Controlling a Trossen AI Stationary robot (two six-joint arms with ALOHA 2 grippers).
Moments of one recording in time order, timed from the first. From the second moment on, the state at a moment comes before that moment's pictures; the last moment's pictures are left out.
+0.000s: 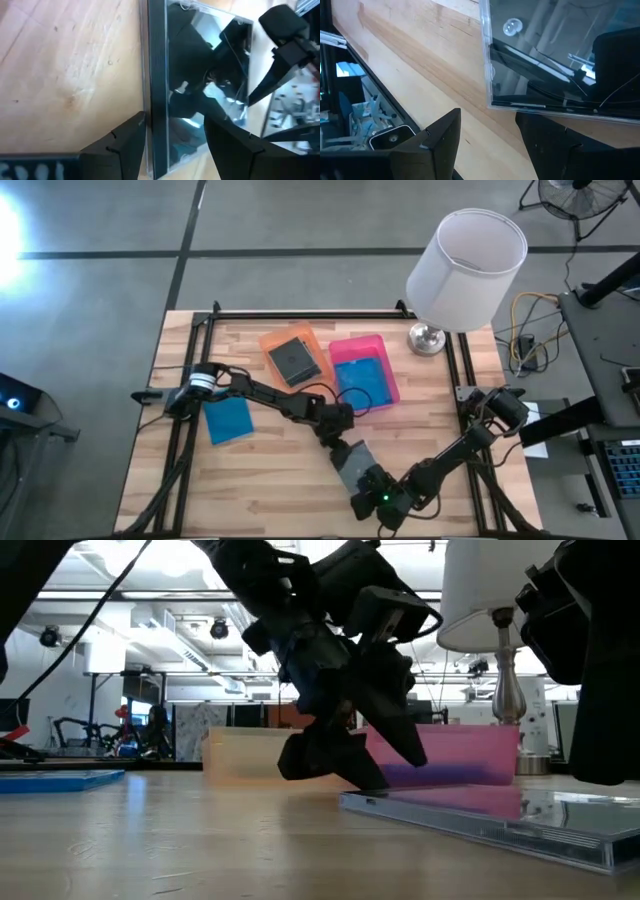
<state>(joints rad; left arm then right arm) -0.15 2.13 1.40 -0.16 0.45 -0.83 0.78 2.04 1.07 -0.06 0.31 1.92</state>
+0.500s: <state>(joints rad) -0.14 2.05 1.40 -0.05 0.69 -0.94 0.82 2.04 1.07 -0.07 0.27 1.83</state>
